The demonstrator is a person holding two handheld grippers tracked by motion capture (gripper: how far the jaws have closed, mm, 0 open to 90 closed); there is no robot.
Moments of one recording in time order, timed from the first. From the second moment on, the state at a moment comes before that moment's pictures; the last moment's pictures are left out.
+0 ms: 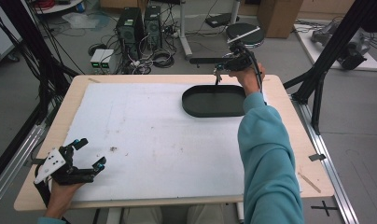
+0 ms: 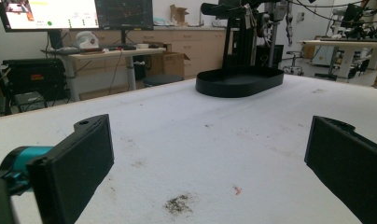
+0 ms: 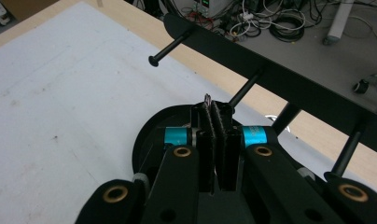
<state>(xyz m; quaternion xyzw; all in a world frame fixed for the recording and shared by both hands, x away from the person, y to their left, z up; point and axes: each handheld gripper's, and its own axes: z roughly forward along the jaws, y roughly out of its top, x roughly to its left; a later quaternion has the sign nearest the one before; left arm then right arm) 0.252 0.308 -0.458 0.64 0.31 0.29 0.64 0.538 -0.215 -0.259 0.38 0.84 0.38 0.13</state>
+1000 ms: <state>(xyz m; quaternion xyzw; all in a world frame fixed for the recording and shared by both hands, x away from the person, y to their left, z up) 0.253 0.308 -0.458 0.64 0.31 0.29 0.64 0.547 -0.218 -0.267 0.39 0.83 0.38 0.14</state>
